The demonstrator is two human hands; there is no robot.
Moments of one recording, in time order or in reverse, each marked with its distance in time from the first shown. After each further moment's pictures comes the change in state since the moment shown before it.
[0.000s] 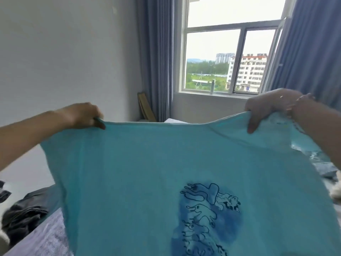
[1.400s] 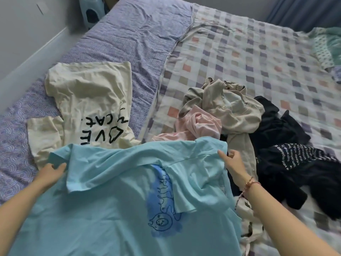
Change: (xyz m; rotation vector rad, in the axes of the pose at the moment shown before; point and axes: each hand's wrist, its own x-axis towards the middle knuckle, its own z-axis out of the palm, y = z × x) left_hand 0.082 -0.025 0.651 -0.621 -0.518 -0.771; right_hand 0.311 -0.008 0.539 1.301 0.149 0.746
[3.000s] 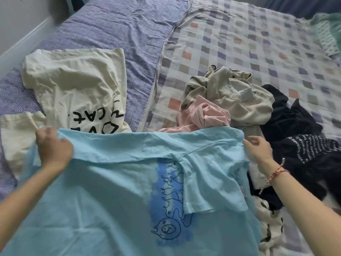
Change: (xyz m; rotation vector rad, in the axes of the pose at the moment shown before) left_hand -0.001 0.100 0.016 -0.258 0.361 0.252; right_hand 0.059 0.014 -0.014 -0.221 0.276 -0.141
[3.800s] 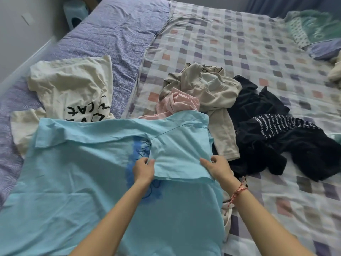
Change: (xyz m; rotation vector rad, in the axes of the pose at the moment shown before) left_hand -0.256 0.105 0.103 -0.253 -0.487 -0.175; right_hand -0.130 0.059 -0.036 0.136 -0.361 0.052
